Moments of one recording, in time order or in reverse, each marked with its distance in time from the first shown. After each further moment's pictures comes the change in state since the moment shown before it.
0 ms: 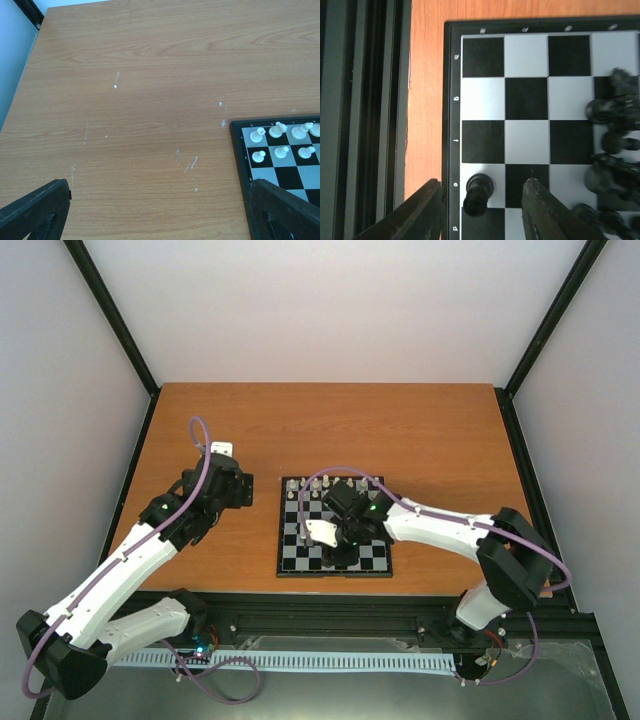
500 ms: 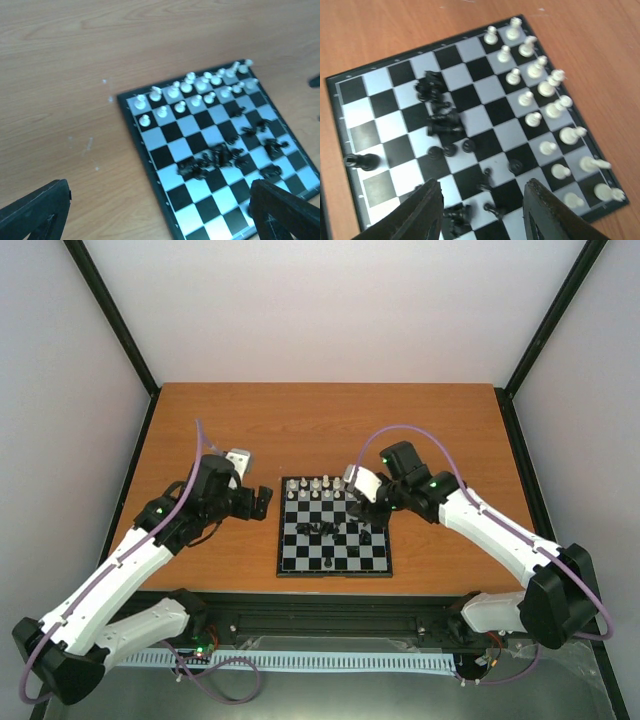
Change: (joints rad) left arm -0.002 -0.045 0.000 -0.001 0.441 0.059; right arm -0.360 -0.266 -0.010 0.009 -0.026 0.050
